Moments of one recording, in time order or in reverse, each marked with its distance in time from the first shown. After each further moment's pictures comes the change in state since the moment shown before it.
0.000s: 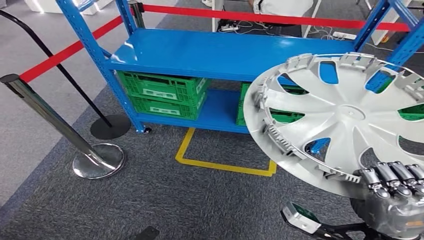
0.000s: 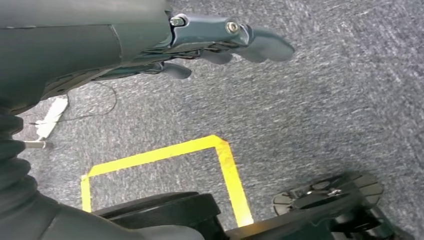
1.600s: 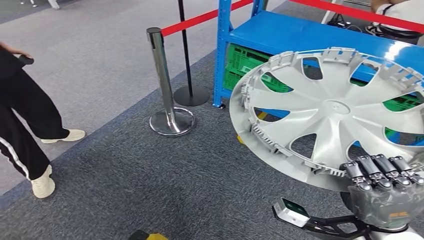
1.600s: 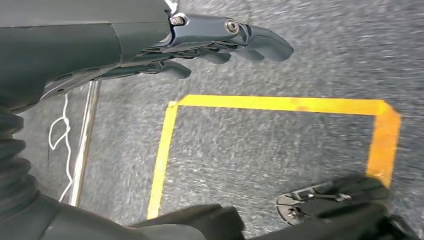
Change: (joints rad) left arm 0.003 0.034 0.016 0.000 0.011 -0.066 0.061; right arm -0.049 0.098 -0.056 0.025 0.001 0.002 -0.173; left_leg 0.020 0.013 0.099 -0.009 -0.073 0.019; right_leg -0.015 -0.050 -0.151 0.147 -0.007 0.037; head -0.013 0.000
